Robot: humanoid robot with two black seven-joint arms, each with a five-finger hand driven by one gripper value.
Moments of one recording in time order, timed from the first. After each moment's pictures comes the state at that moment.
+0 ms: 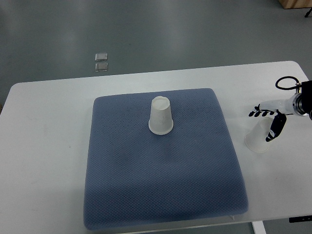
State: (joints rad) left arm -0.01 0.00 -0.10 -0.29 0.05 0.03 -0.02; right arm 1.63 -0.63 -0.99 1.36 -0.58 -0.05 -0.02
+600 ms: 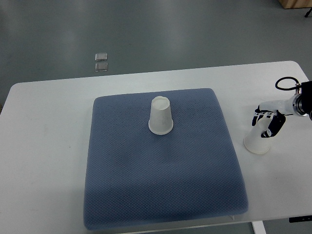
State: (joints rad) left arm -0.01 0.00 -0.10 -0.29 0.05 0.03 -0.02; right arm 1.64 -0.63 -0.99 1.36 -0.58 -0.05 -0.02
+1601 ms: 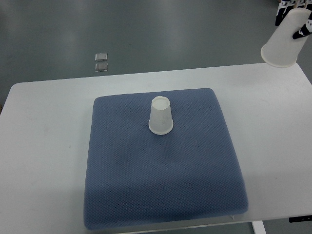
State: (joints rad) left arm -0.01 0.00 -0.10 -0.30 0.05 0.02 -0.02; right arm 2.55 -0.78 -1.10 1.44 -0.58 0.52 -0.02
